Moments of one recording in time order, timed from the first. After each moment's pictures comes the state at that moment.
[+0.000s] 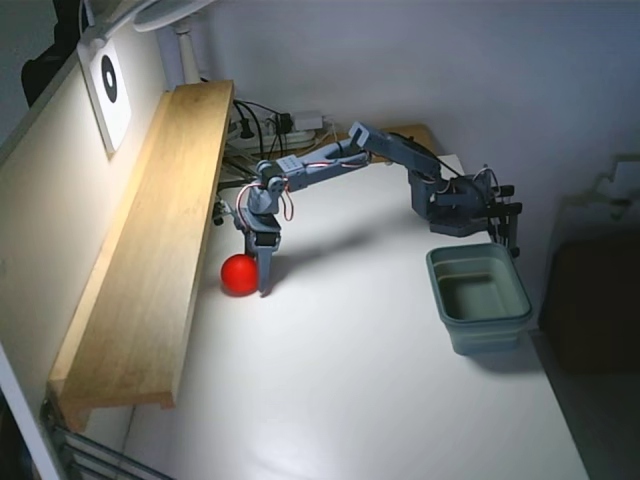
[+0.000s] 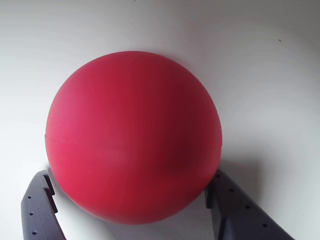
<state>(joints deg) 9.0 33.9 30.5 66.9 -90.1</state>
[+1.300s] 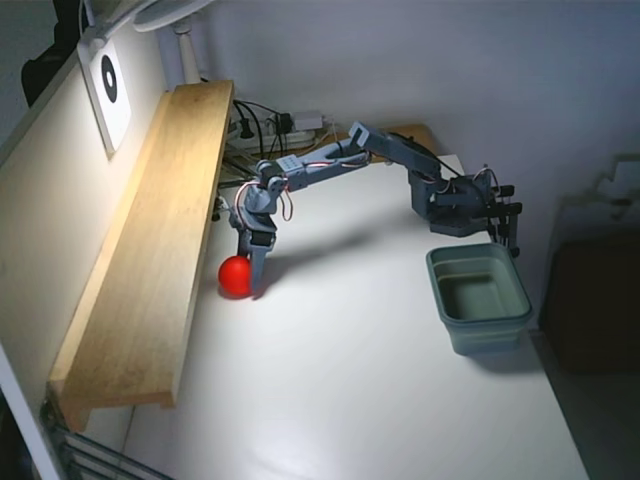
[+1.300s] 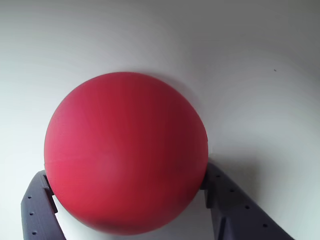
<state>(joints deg) 9.0 33.9 30.4 60.8 -90.1</state>
